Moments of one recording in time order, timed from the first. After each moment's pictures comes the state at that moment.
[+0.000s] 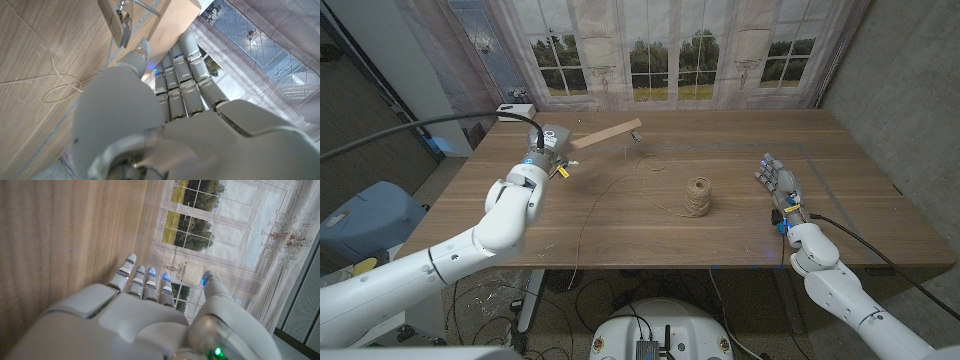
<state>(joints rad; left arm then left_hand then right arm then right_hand) 0.90 1.04 0.68 -2.18 1.20 0.80 -0.22 1.20 0.11 0.56 -0.16 0.16 0.80 0.17 0.33 0.21 0.77 0.06 0.52 0.50 0.93 0.03 0.57 0.26 0.68 -0.06 1.11 0.20 -1.18 -0.56 -0.25 -1.50 0.64 0.42 -0.16 0.29 0.11 0.44 -0.13 0.19 0.22 0.03 0.20 0.18 0.23 0.12 0.21 0.19 0.16 0.11 0.21 0.19 0.27 0.08 0.19 0.17</state>
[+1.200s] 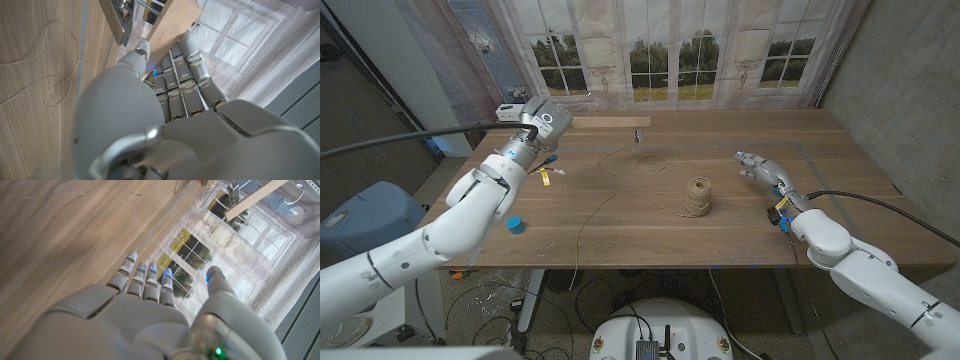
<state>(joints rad) 1.17 1.17 0.31 -2.22 1.43 0.54 -0.04 1.20 0.11 0.55 -0.15 0.16 0.79 0.16 0.37 0.21 0.75 0.05 0.52 0.54 0.93 0.03 0.57 0.27 0.65 -0.06 1.15 0.19 -1.29 -0.86 -0.25 -1.96 0.36 0.02 -0.27 0.34 0.07 0.43 -0.16 0.18 0.27 0.04 0.20 0.18 0.27 0.12 0.22 0.20 0.20 0.09 0.21 0.19 0.29 0.08 0.20 0.17</state>
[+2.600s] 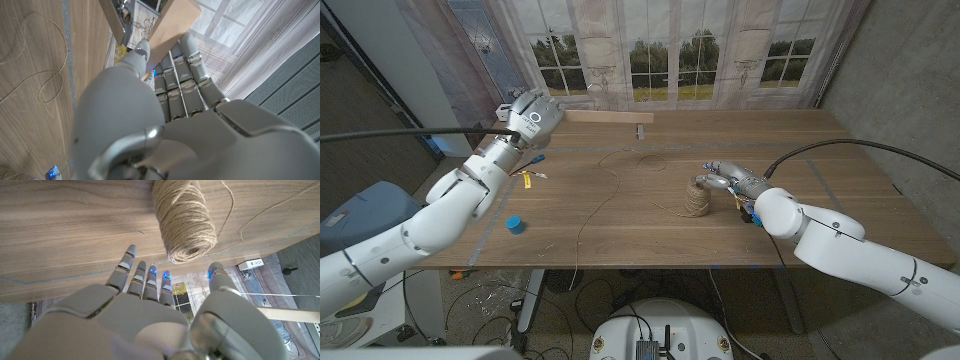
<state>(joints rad) 1.24 1.20 0.21 -2.13 1.35 0.46 0.24 1.20 0.11 0.55 -0.15 0.16 0.78 0.15 0.36 0.21 0.75 0.04 0.52 0.55 0.93 0.03 0.56 0.27 0.65 -0.06 1.18 0.18 -0.93 -0.97 -0.68 -2.38 -0.06 -0.88 -0.15 0.38 0.06 0.42 -0.16 0.18 0.20 0.01 0.18 0.18 0.22 0.07 0.20 0.20 0.20 0.08 0.21 0.19 0.37 0.15 0.22 0.17</state>
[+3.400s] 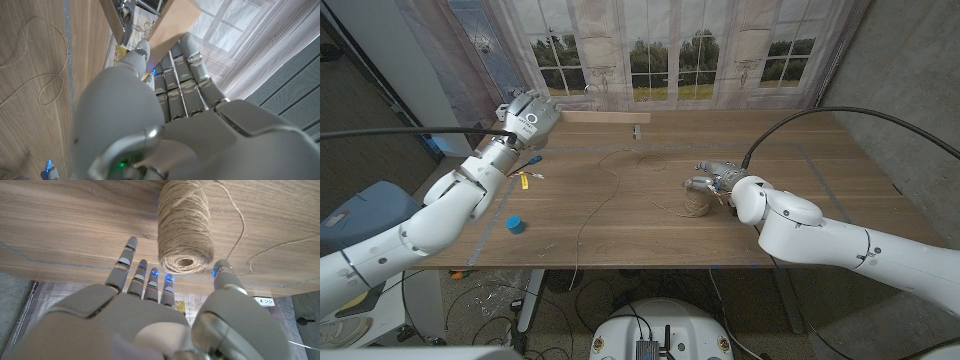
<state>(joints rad) 1.24 1.21 0.21 -2.11 1.32 0.48 0.25 1.20 0.11 0.56 -0.16 0.16 0.79 0.15 0.35 0.21 0.75 0.05 0.51 0.58 0.93 0.03 0.55 0.28 0.65 -0.06 1.18 0.18 -0.53 -0.91 -1.10 -2.38 -0.24 -1.23 0.04 0.43 0.02 0.41 -0.17 0.19 0.20 -0.07 0.19 0.18 0.21 0.02 0.20 0.20 0.27 0.04 0.22 0.19 0.52 0.18 0.25 0.17</state>
